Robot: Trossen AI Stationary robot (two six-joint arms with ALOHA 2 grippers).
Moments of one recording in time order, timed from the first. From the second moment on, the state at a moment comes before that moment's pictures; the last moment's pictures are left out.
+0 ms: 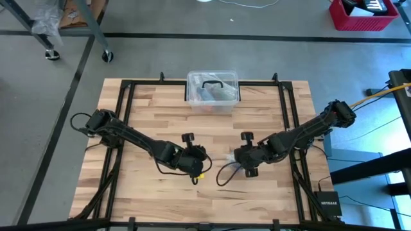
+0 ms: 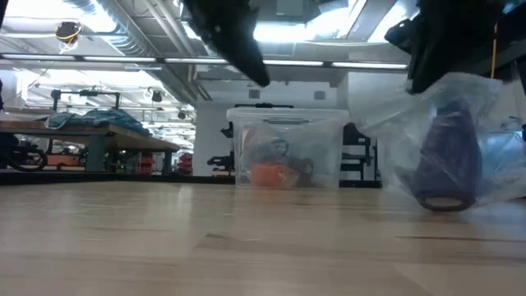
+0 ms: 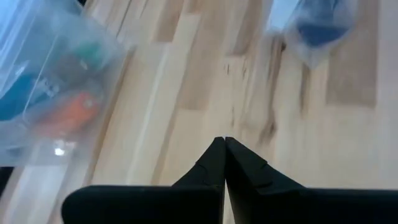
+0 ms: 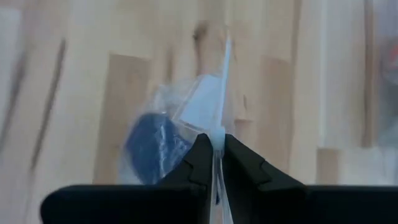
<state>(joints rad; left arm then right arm) -0.37 1.80 1.41 -0.66 -0.66 -0.34 0.45 1.43 1.06 -0.79 0.29 0.24</state>
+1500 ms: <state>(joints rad) -0.31 1.87 1.41 -0.28 -0.55 -0.12 0.45 1.44 1.09 -0.65 0.31 0.19</state>
